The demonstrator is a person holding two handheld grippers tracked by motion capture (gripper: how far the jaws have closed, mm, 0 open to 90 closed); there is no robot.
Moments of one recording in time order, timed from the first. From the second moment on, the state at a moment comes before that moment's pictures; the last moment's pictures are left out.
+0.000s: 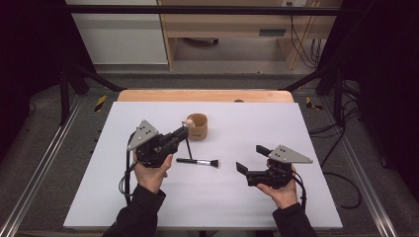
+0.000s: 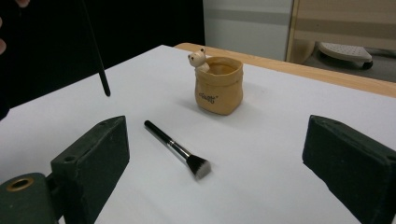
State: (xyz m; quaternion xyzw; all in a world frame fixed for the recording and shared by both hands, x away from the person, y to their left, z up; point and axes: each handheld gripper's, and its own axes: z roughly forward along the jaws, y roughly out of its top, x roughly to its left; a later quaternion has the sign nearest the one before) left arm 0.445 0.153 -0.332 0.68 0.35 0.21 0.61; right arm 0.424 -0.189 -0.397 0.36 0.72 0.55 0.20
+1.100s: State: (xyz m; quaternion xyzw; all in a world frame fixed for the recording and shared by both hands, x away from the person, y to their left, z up) left arm 0.479 0.136 -0.309 0.70 0.34 0.24 0.59; right arm 0.414 -0.227 -0.409 0.40 0.72 0.53 0.22
